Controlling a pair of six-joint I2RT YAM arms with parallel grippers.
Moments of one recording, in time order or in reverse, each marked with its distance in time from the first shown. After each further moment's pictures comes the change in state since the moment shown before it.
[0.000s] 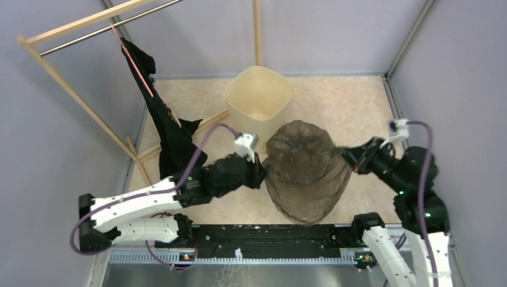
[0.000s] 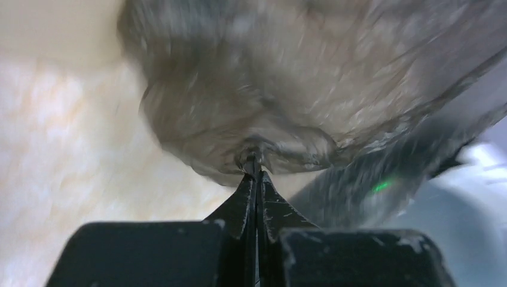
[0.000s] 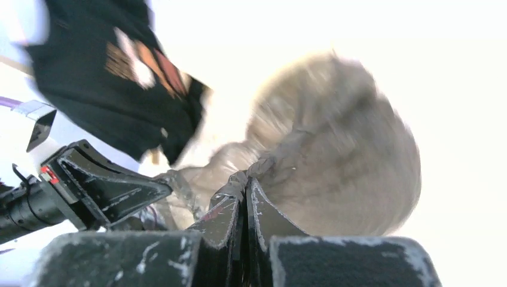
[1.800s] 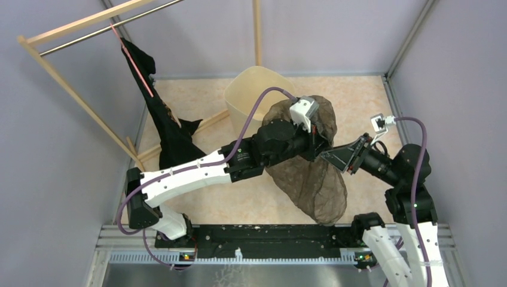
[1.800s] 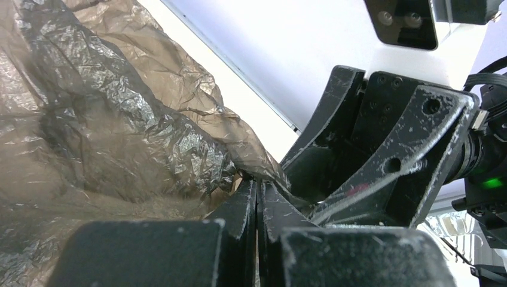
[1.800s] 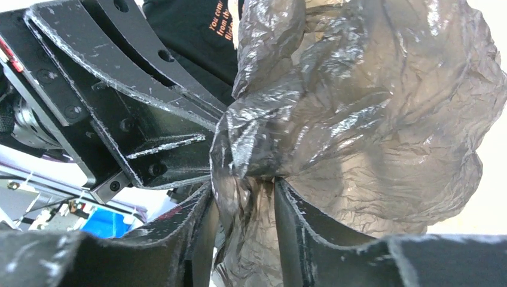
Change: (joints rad) left arm 0.001 0.456 0.621 0.278 0.189 0.193; right arm 0.000 0.044 0.000 0.364 -0.374 0.089
